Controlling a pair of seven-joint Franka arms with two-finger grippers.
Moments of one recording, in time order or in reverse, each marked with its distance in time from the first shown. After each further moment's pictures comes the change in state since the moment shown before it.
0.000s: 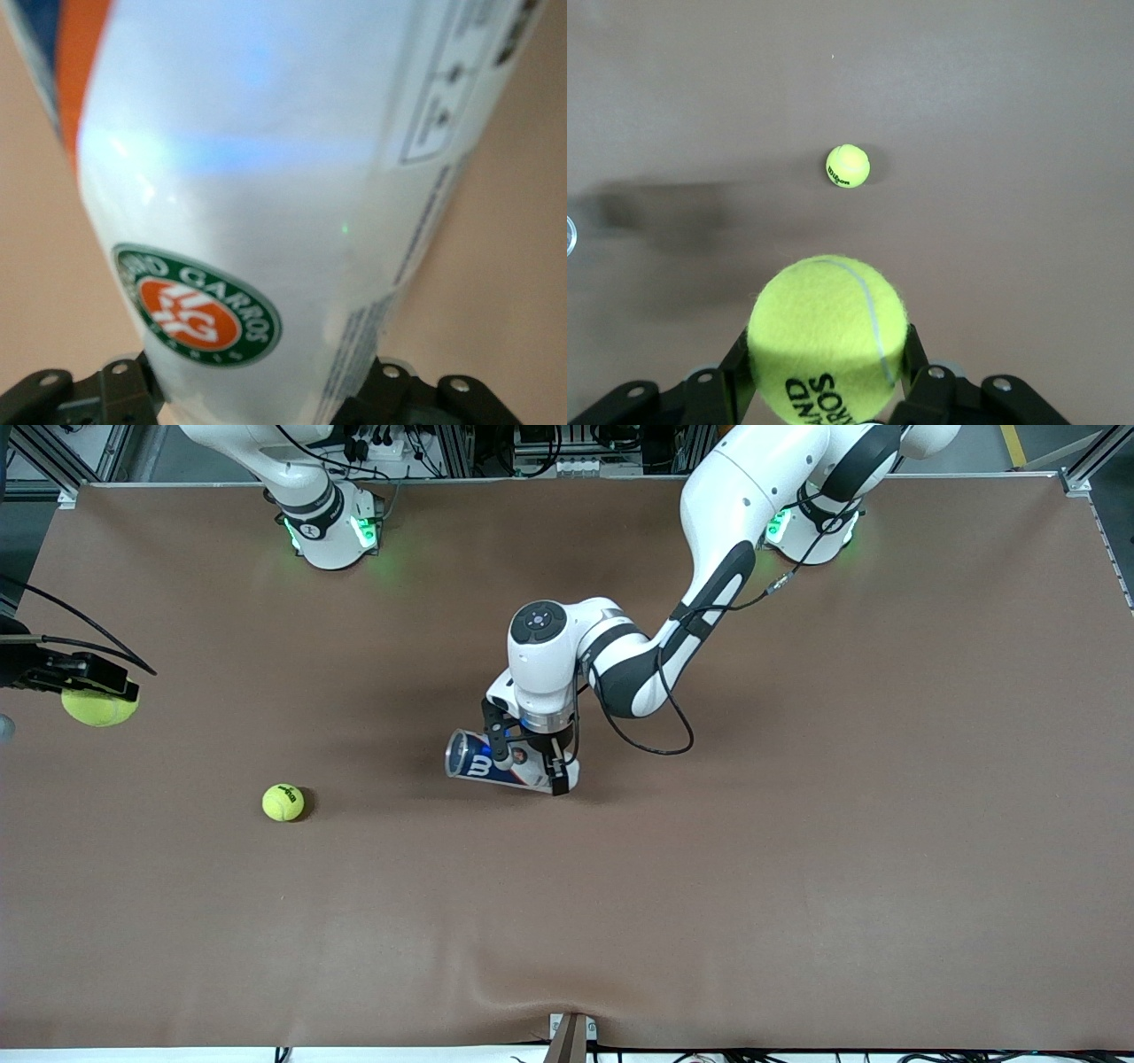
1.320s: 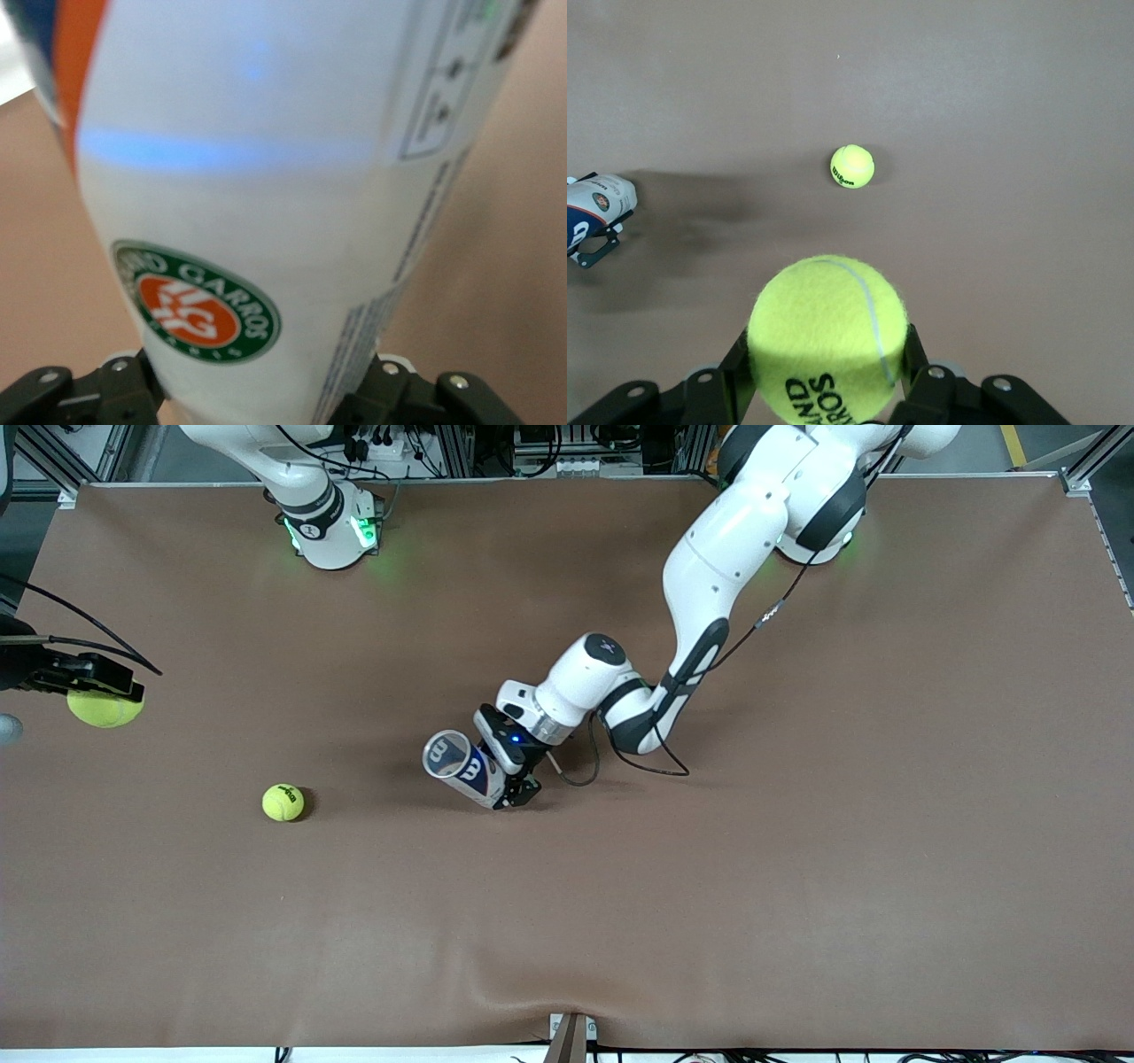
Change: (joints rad) left arm 0.018 0.286 0.014 -0.055 -0.083 1.009 -0.258; right arm 0.001 0.002 0.010 0.000 0.000 0.002 0.000
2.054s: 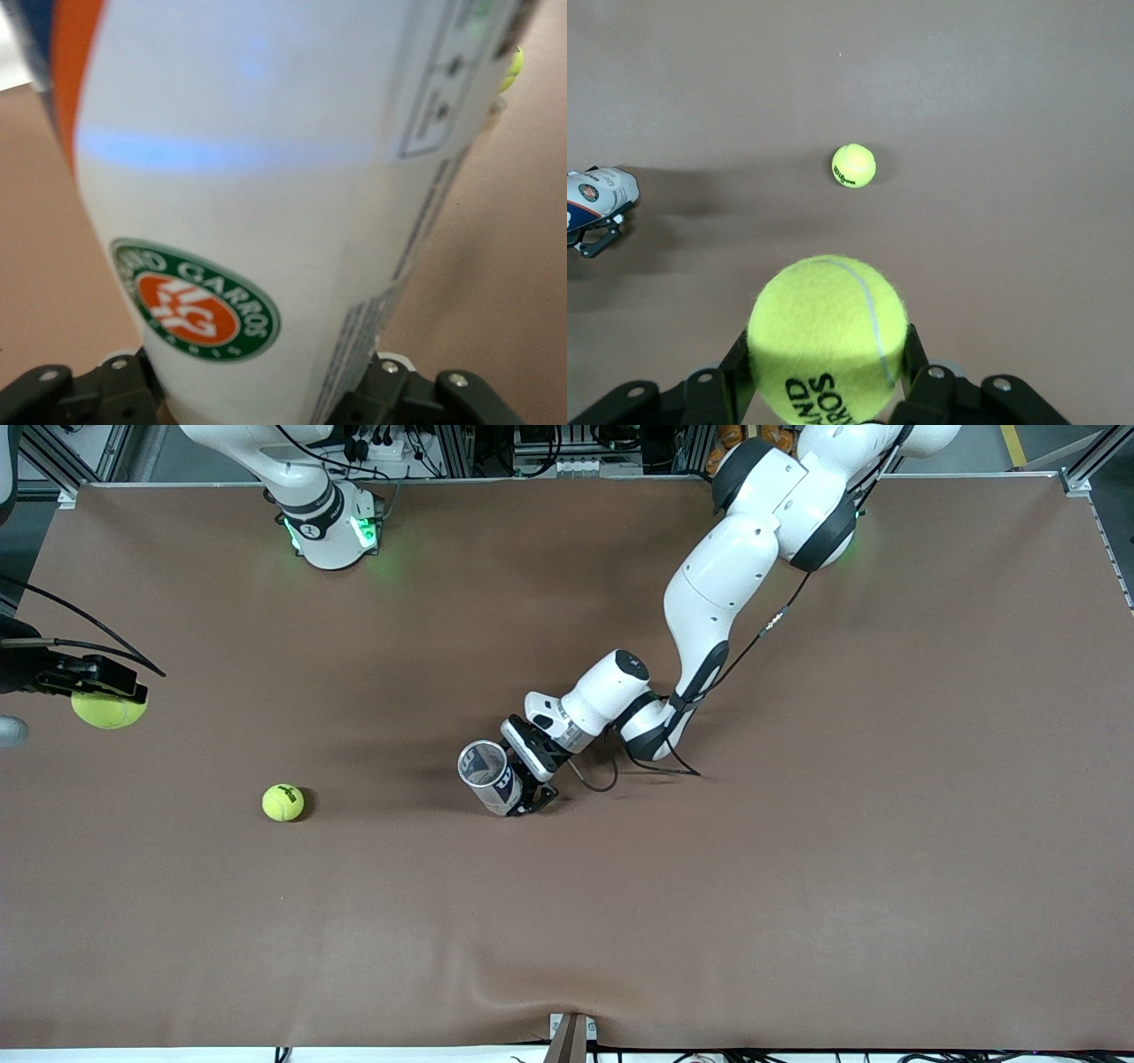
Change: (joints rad) left arm 0.009 0.068 -0.001 -0.014 -0.085 0.179 -0.002; right arm 0.001 0.005 0.004 0.000 0.000 0.000 0.000
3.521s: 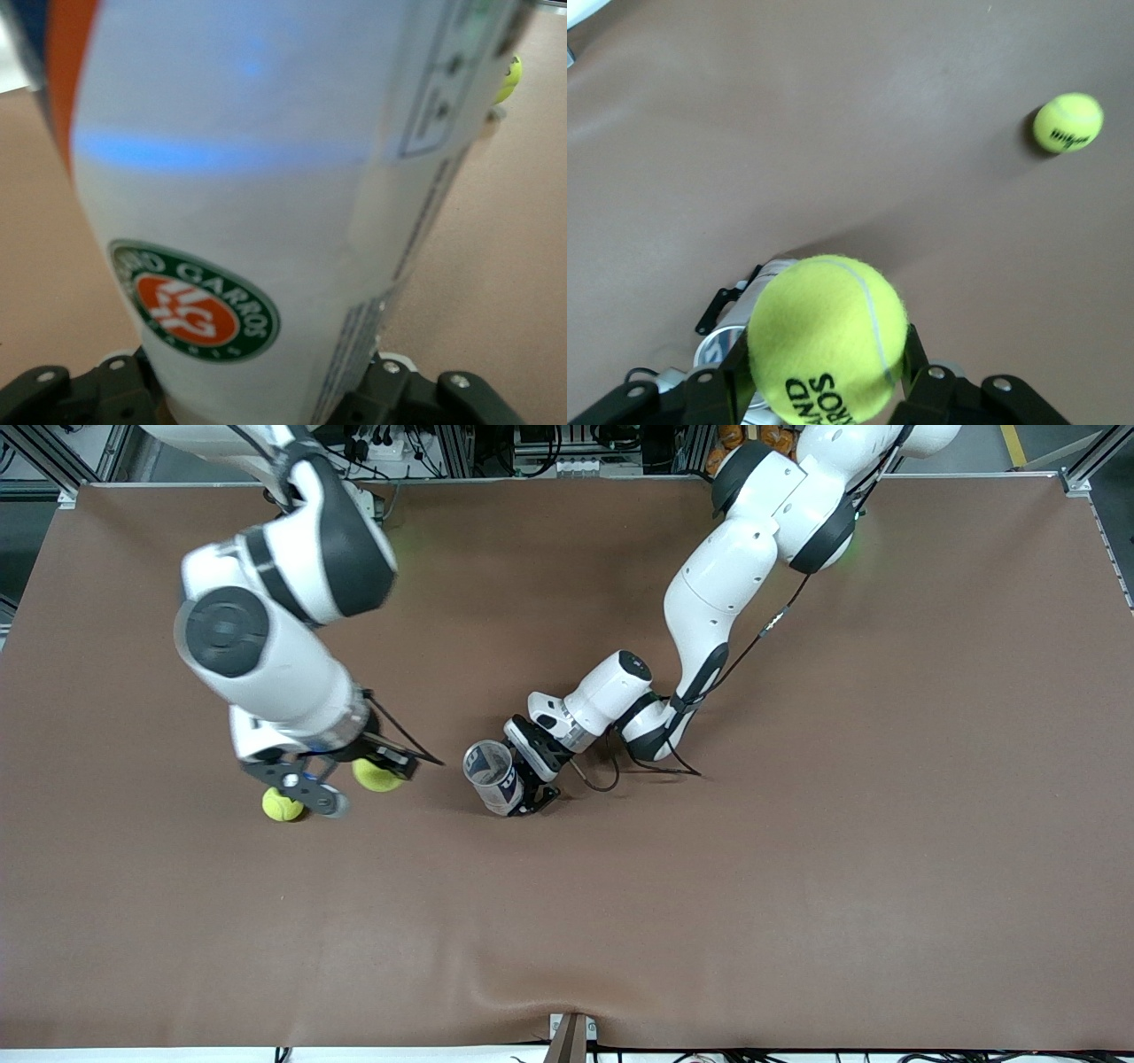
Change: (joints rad) left arm 0.003 0.012 -0.002 0.000 -0.003 0.034 -0.004; right arm 0.444 0.239 0.016 -0.005 0.004 0.369 0.902
